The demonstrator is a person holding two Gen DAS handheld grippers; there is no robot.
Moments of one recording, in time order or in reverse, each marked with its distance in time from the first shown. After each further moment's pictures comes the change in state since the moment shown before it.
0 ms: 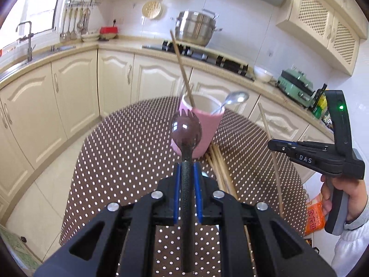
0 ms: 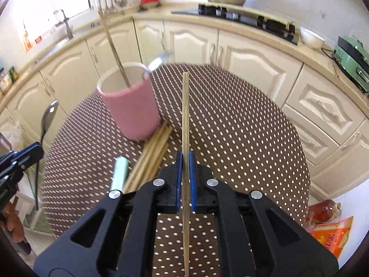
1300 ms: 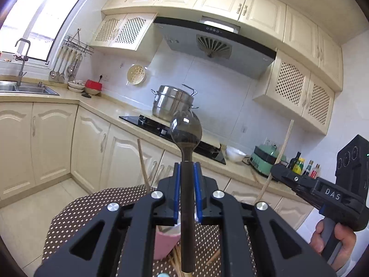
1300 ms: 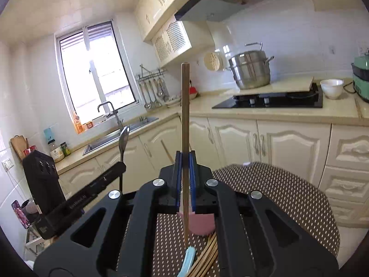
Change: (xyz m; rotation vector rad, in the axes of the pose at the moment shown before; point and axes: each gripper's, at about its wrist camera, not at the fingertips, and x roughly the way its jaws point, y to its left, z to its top) left arm -0.001 -0.021 0.094 -0.082 -0.457 -0.190; right arm -0.089 -0.018 0.071 0.122 -0.563 0.325
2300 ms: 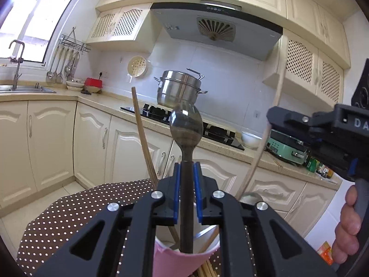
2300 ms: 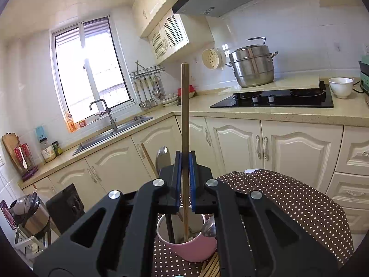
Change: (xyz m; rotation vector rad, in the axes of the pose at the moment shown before) left arm 0.090 0.025 -0.067 0.090 0.033 0.060; right arm 0.087 -0.018 -0.015 -0.006 0.023 -0.002
